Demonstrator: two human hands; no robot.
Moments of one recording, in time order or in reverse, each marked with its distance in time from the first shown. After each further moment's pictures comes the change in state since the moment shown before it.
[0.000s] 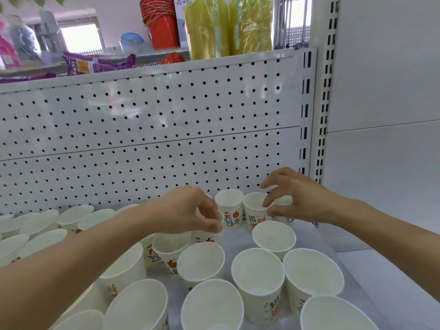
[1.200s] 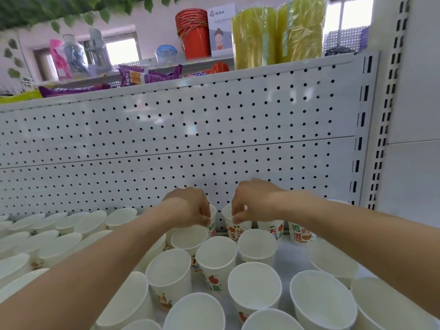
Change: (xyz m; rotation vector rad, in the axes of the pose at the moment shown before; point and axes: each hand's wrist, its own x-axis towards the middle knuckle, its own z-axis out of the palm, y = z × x) left_hand 0.005 -0.090 -0.015 0.293 0.043 -0.346; right_hand 0.121 -0.116 0.032 -0.172 -0.286 -0.110
